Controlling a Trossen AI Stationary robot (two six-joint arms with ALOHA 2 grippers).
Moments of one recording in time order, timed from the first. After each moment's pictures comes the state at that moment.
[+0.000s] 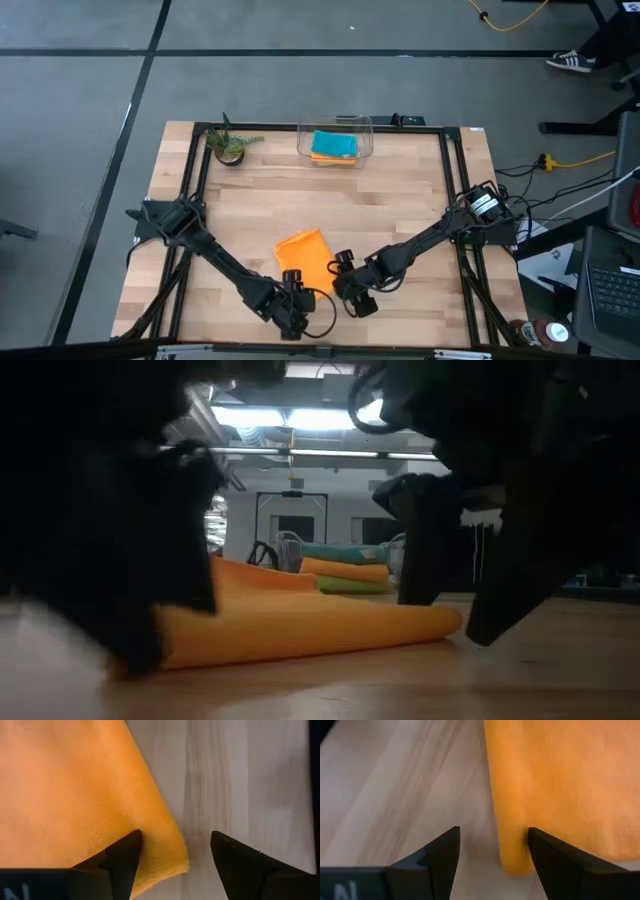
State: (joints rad) left arm -0.65 2.08 1.41 -0.47 -0.32 -0.65; right arm 0.49 1.97 1.16 -0.20 0.08 0.07
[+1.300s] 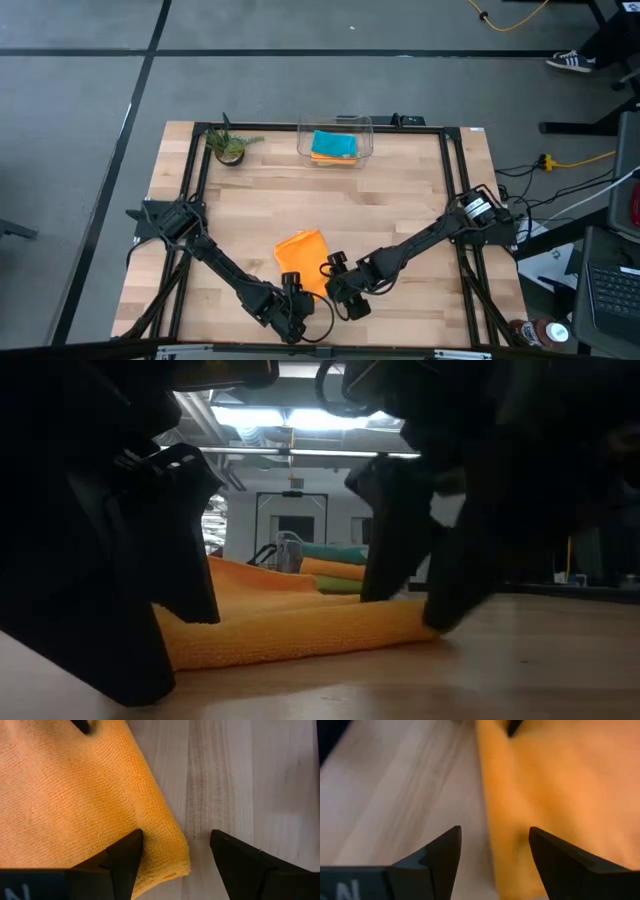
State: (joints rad) left arm -0.67 2.13 1.41 -0.46 -0.39 -0.68; right arm 0.49 2.03 1.29 -0.28 0.08 0.04
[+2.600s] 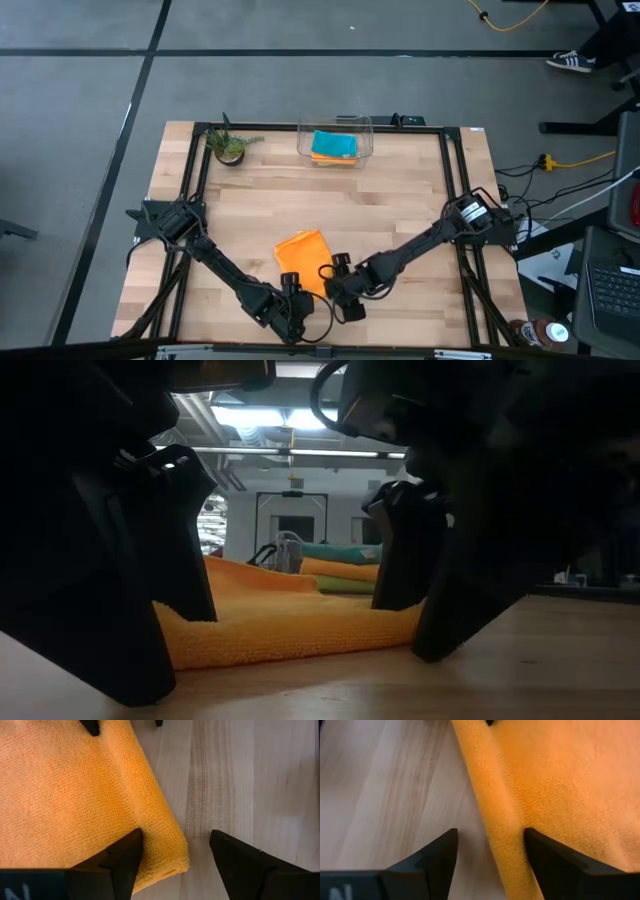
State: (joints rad) left arm -0.69 2.13 1.41 -0.48 -0.38 -0.73; right arm 0.50 2.10 1.29 -0.33 0.12 0.25
